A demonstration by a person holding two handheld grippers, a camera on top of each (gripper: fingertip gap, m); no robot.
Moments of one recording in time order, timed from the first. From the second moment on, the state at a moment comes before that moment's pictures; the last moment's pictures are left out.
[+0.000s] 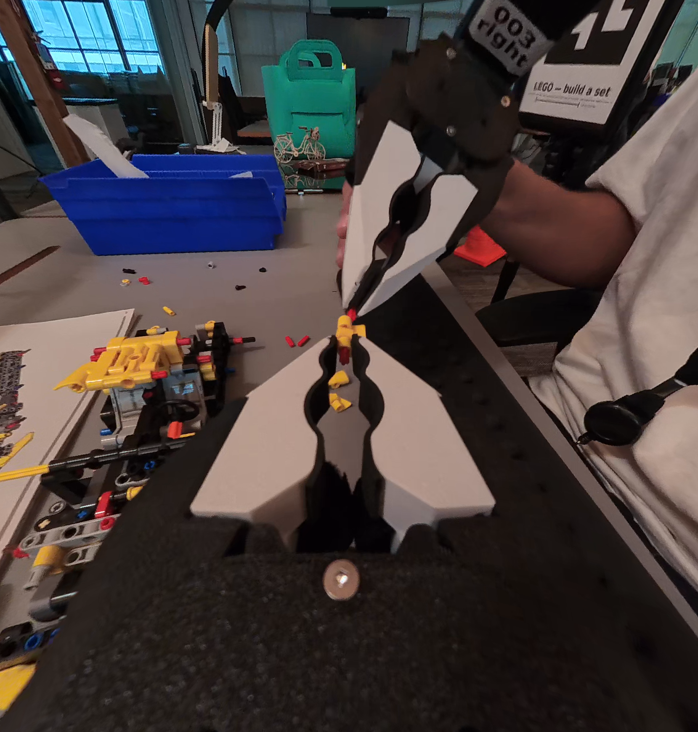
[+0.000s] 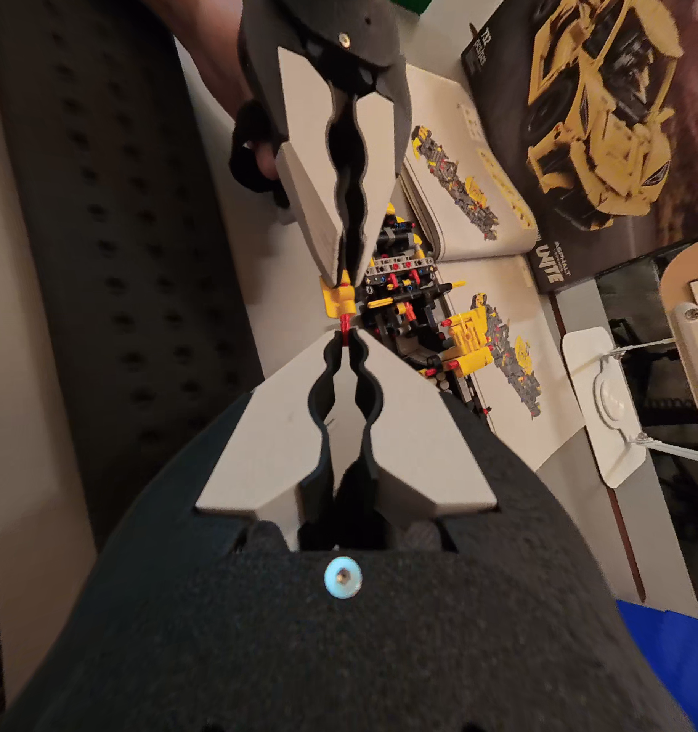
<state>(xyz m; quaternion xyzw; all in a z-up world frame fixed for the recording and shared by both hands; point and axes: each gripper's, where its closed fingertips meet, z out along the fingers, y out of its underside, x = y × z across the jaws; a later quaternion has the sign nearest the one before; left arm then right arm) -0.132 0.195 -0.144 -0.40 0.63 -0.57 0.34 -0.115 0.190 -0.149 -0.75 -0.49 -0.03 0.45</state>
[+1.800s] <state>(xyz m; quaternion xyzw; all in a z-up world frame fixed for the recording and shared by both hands) -0.143 0.184 -0.146 -0.43 0.58 -0.67 0.15 -0.135 0.182 -0.152 -0.72 -0.46 0.06 0.52</state>
